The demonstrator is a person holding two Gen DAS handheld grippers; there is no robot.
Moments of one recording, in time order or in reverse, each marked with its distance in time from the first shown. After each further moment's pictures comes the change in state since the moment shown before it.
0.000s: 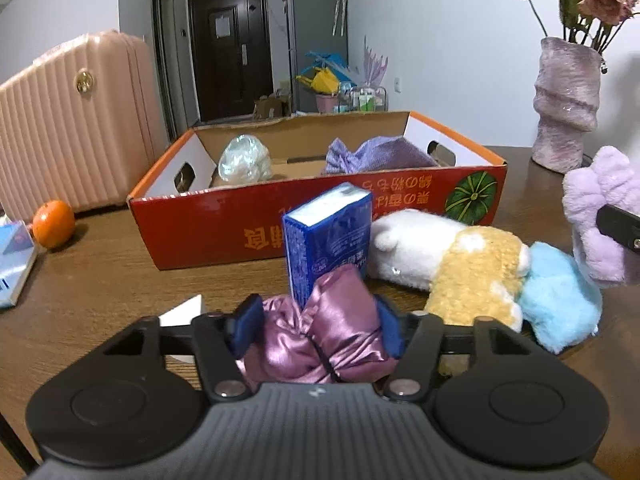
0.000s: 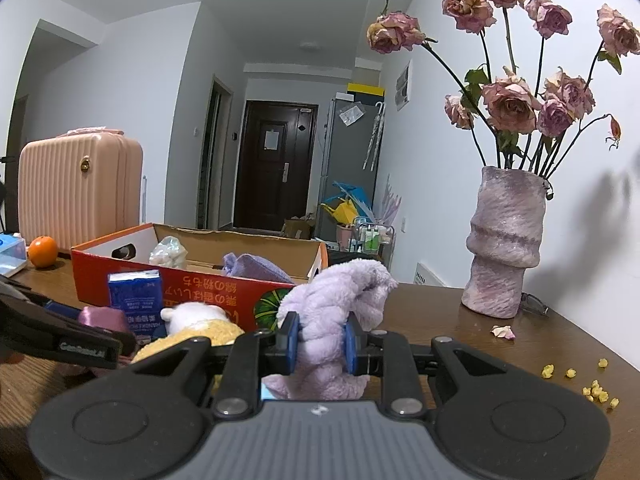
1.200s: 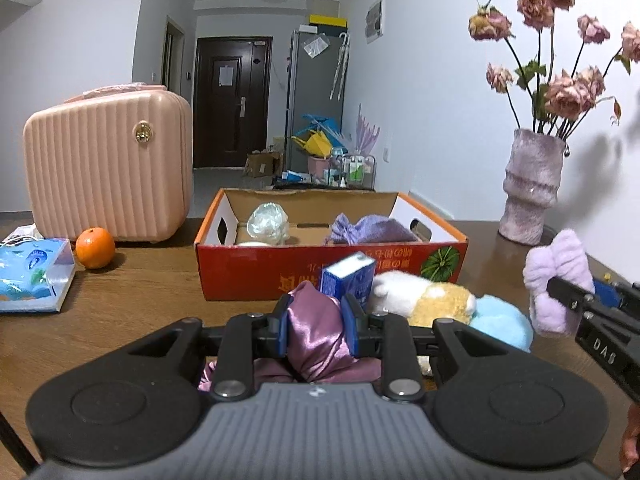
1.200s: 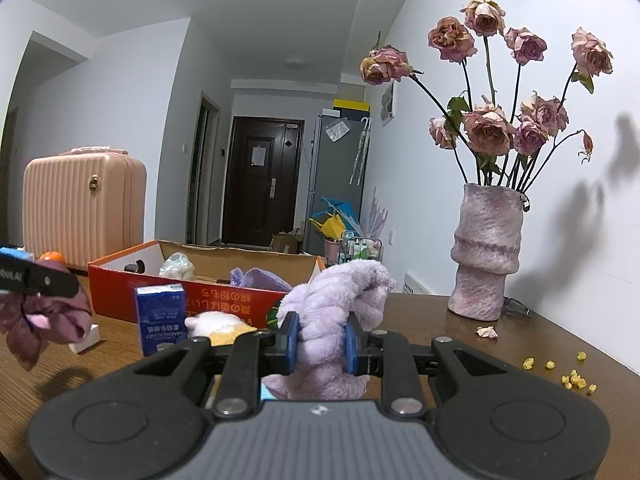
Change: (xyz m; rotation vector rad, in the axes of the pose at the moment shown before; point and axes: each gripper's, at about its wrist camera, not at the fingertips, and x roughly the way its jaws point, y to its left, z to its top) left arm -0.097 0.044 -0.008 -0.094 -0.190 -0.081; right arm -0.043 0.017 0.001 0.020 -0.049 -0.042
